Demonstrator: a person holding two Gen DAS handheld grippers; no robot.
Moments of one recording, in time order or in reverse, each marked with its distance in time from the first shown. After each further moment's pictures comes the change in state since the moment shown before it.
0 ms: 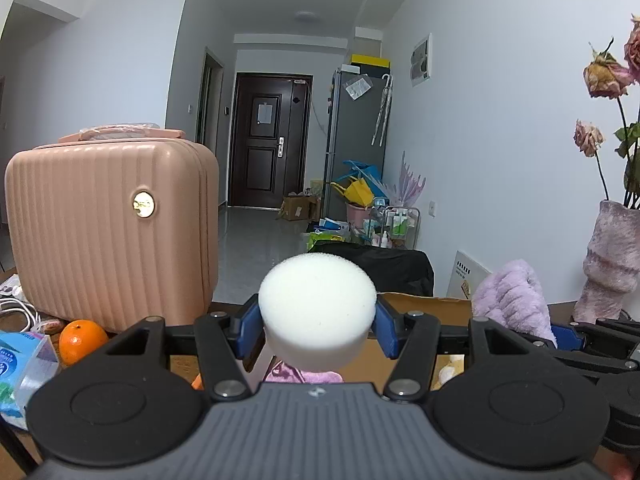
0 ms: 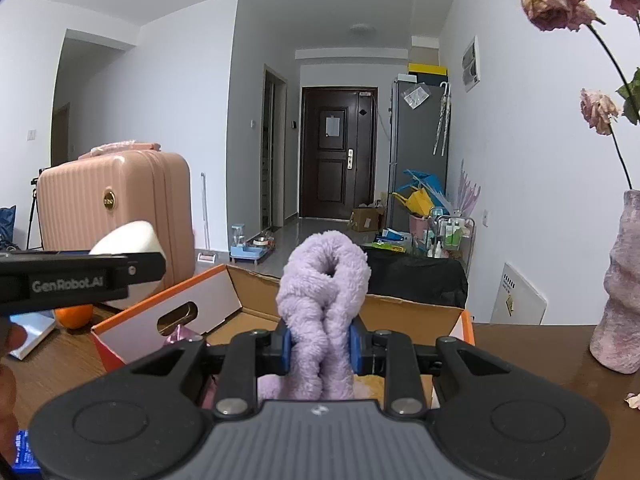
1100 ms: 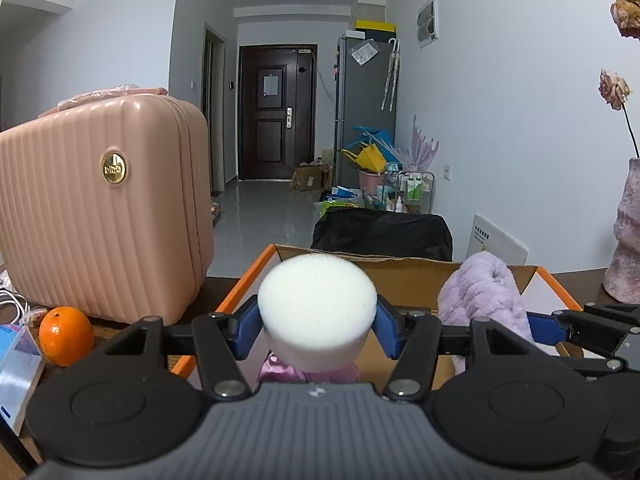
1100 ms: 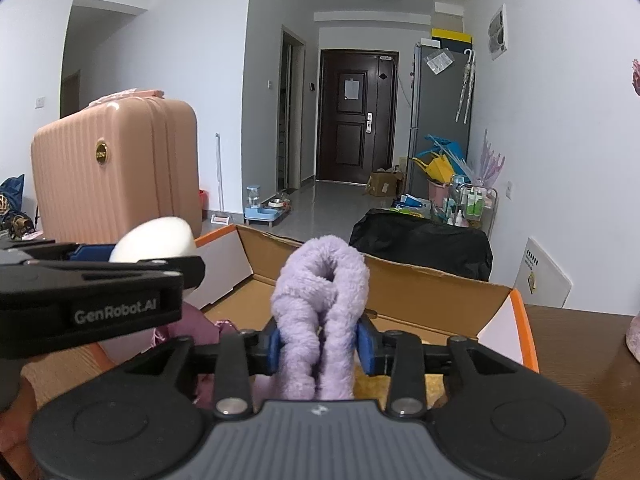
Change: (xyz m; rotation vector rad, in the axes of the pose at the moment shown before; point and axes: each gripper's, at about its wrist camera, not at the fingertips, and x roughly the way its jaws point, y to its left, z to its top) left arm 0.054 -0.009 -0.014 0.041 0.100 0.046; right arm 0.061 0.013 -0.003 -0.027 0.120 0.044
